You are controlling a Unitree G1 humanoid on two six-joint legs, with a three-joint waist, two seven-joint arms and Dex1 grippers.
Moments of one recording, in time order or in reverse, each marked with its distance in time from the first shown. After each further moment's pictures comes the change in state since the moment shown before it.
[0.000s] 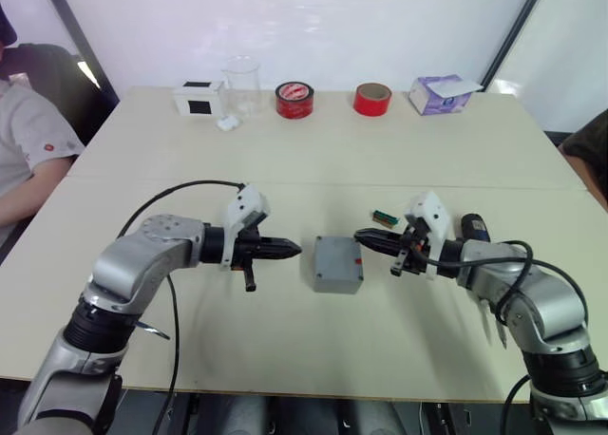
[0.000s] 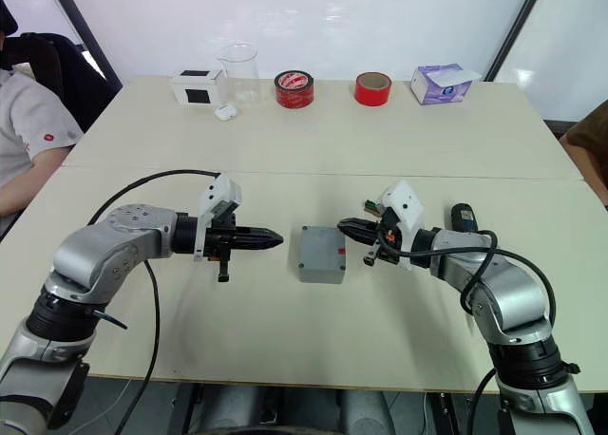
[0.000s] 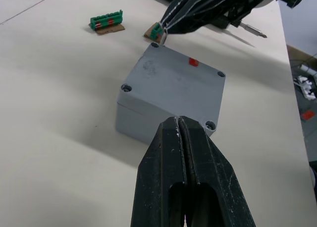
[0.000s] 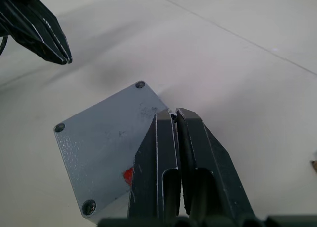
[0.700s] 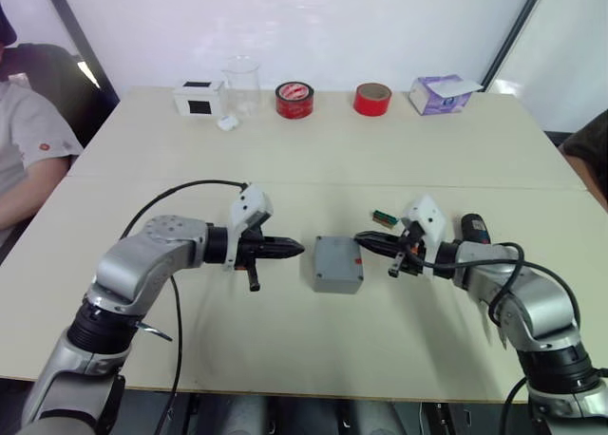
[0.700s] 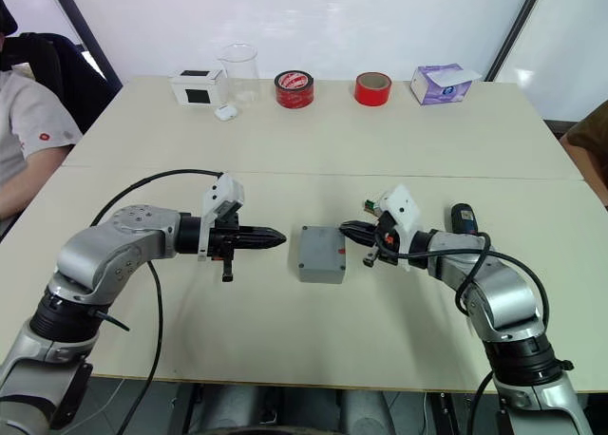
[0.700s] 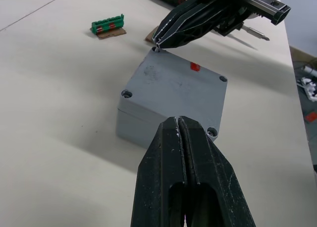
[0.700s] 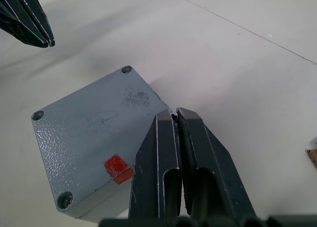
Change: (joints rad) left arm 0.000 -0.014 -0.007 -0.009 0.002 -0.004 0.020; right arm 0.000 0.000 0.030 0.051 -0.049 -0.053 0.009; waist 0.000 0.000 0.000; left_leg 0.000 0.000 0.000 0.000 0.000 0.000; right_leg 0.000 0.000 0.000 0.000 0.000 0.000
